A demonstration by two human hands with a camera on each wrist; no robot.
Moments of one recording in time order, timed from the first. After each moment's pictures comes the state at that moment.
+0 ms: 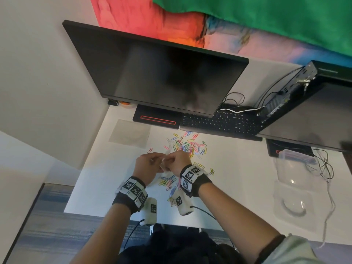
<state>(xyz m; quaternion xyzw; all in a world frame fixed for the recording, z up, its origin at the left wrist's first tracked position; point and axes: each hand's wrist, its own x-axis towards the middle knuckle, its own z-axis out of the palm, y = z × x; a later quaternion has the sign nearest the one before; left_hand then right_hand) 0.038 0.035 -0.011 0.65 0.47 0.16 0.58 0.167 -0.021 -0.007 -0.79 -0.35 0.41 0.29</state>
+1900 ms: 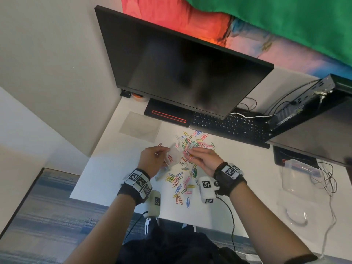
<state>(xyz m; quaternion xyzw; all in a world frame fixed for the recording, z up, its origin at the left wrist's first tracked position) 0.020 0.051 -0.028 0.63 0.48 0.17 0.58 0.218 -0.043 -0.009 -0.57 -0.07 0.62 0.54</state>
